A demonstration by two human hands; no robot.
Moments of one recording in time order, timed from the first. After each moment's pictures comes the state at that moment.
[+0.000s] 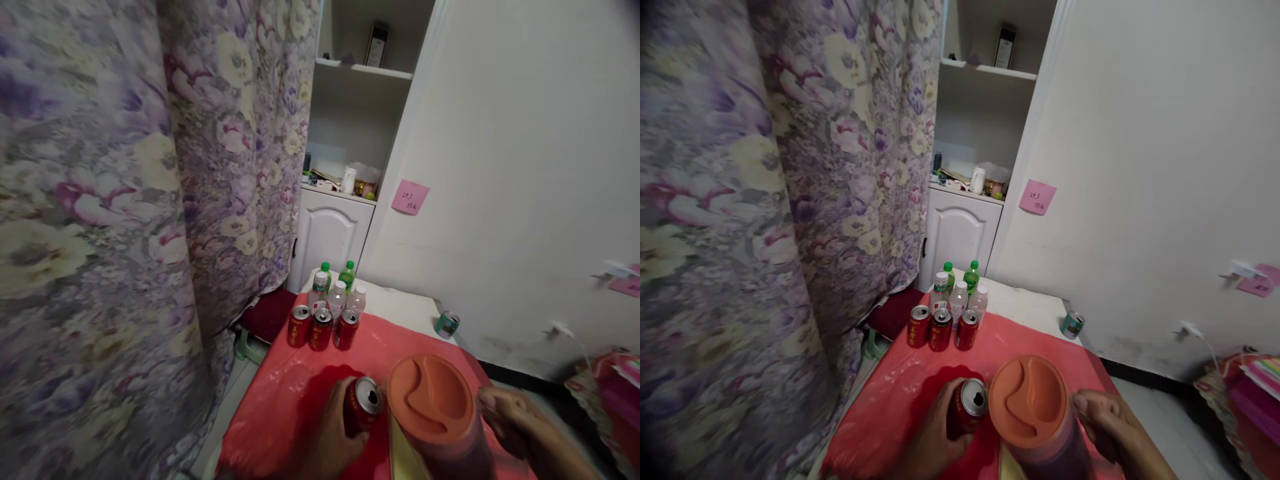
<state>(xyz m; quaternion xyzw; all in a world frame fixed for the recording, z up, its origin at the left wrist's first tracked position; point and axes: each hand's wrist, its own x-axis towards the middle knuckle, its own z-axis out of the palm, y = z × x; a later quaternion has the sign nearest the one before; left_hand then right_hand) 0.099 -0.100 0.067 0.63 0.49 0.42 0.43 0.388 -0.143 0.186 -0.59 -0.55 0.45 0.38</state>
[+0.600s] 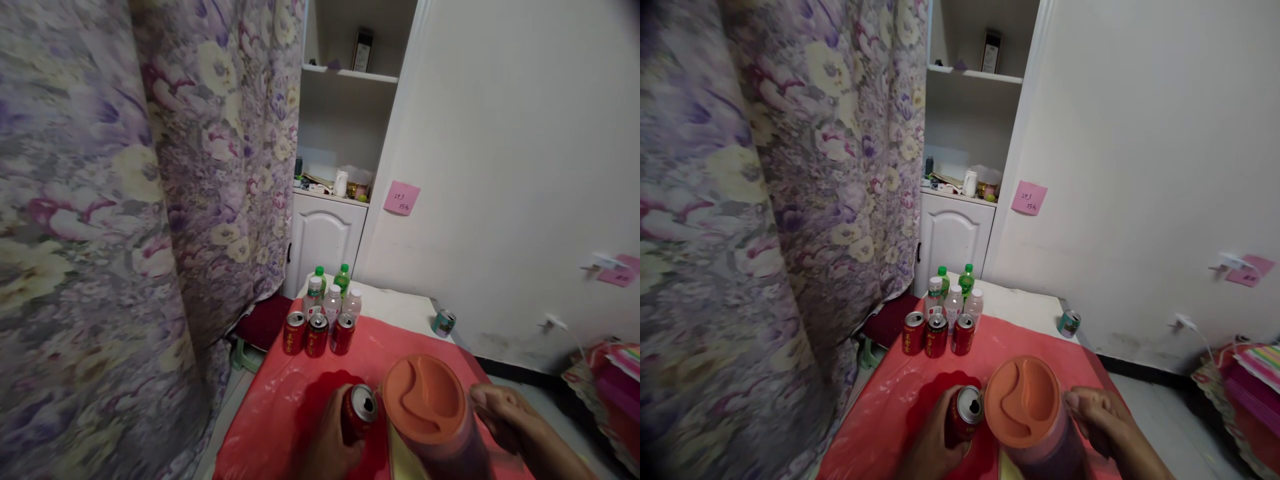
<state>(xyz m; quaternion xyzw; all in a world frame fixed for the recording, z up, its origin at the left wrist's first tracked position) 0.098 -0.094 0.048 0.64 0.45 0.44 0.43 0.386 -0.137 0.185 -0.58 -0.55 0.45 0.40</state>
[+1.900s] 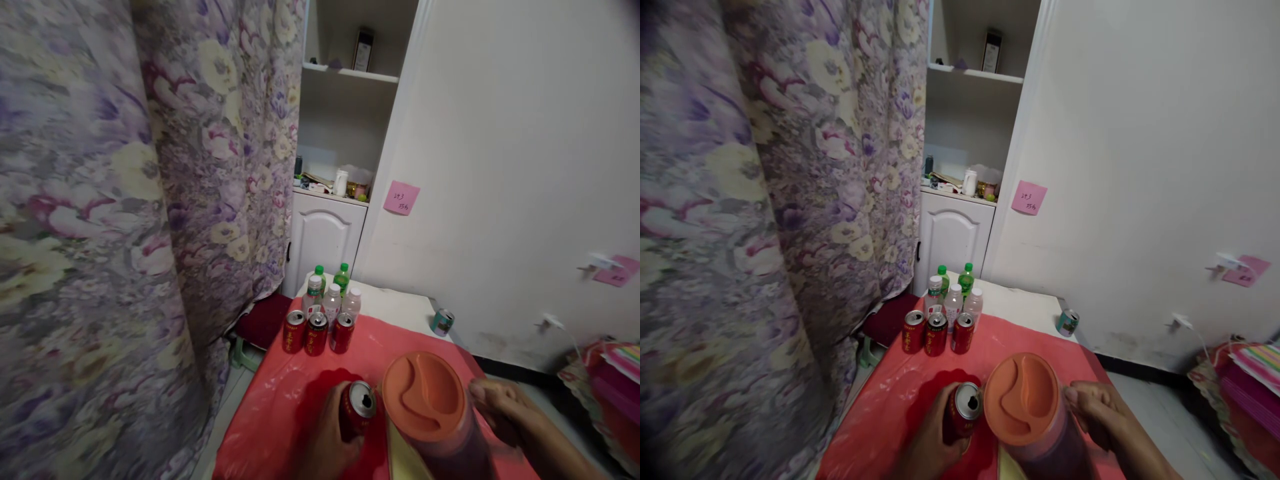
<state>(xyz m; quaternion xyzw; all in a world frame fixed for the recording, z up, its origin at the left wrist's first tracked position) 0.099 -0.095 0.056 0.62 0.46 0.44 0.46 0.392 -0.134 0.188 -0.59 -0.58 0.42 0.36</state>
